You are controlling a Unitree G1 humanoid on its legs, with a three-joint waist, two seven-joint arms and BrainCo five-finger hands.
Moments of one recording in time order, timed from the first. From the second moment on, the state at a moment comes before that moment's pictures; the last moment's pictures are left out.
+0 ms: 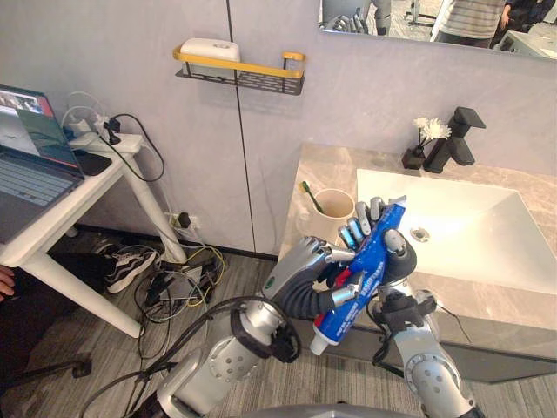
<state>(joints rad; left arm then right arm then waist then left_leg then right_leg) 0.01 0.40 -0.63 -0.50 0.46 -0.29 0.14 0.11 -0.28 0.33 -0.44 1.16 -0.15 0.31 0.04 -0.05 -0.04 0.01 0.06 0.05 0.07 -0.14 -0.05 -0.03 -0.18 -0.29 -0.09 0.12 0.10</state>
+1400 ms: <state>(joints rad) 0.19 0.28 -0.25 -0.55 0.50 -0.29 0.21 0.19 -0.18 -0.08 -0.43 1.07 -0.21 0.19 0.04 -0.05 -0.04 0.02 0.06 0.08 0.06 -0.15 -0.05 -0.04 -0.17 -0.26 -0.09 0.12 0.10</state>
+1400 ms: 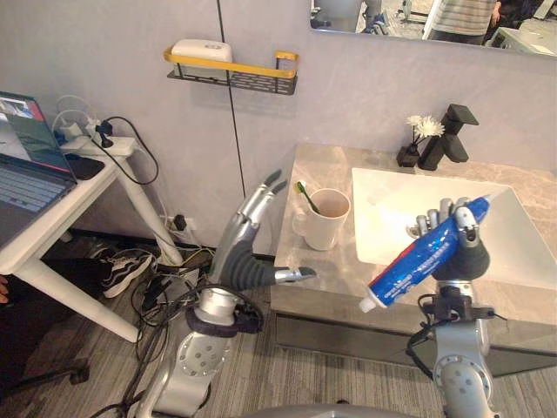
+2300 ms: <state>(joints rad) 0.35 0.09 0.08 0.04 0.36 -0.15 0.12 -0.34 -0.32 -0.35 -0.17 0.67 -0.29 -0.08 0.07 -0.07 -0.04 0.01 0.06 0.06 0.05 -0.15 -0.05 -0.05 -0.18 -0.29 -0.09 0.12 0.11</state>
